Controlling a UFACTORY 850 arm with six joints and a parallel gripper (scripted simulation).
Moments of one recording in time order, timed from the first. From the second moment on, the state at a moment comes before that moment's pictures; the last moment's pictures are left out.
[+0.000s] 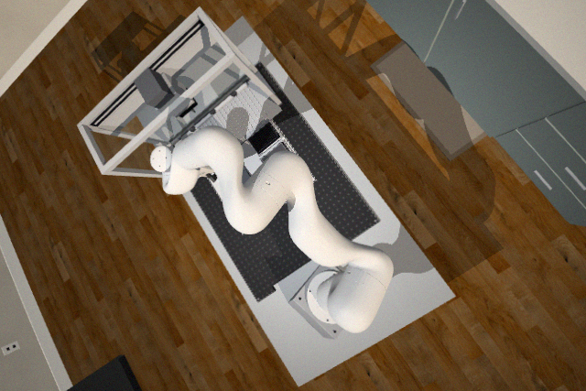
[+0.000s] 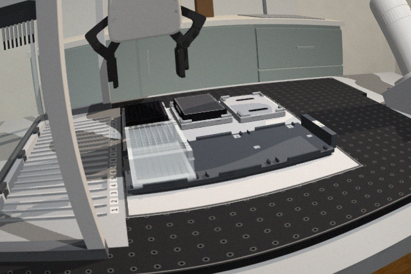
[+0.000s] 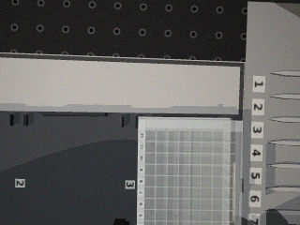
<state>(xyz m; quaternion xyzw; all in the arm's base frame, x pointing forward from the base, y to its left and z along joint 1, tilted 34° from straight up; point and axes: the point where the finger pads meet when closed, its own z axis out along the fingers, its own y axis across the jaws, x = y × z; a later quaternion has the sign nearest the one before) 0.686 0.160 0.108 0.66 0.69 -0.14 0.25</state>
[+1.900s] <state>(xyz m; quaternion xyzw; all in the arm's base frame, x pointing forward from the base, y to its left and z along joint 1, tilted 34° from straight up) 0.683 0.063 0.183 0.66 0.69 -0.14 0.25</state>
